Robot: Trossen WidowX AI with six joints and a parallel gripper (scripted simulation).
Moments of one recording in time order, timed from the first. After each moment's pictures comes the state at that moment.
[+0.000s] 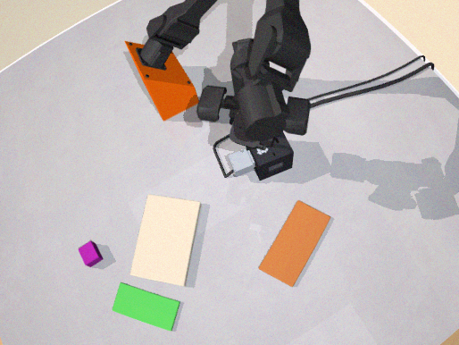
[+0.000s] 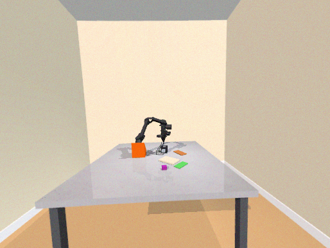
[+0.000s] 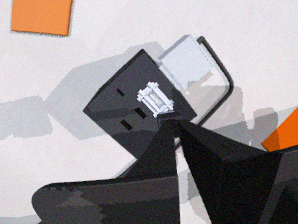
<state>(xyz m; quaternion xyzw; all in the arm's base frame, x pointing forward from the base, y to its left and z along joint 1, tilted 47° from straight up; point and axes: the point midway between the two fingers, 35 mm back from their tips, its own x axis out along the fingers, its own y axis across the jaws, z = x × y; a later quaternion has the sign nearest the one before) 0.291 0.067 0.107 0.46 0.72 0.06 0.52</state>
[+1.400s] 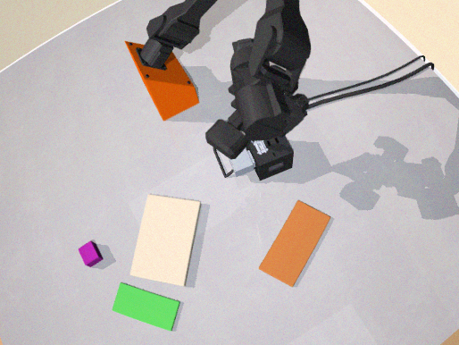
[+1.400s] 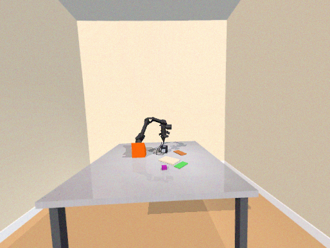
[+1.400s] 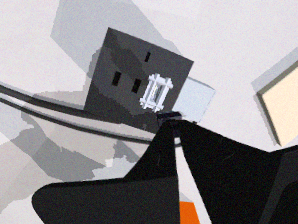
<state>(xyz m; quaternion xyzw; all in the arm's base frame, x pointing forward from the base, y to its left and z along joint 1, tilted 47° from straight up) 0.291 0.067 0.107 0.12 0.58 0.43 0.68</state>
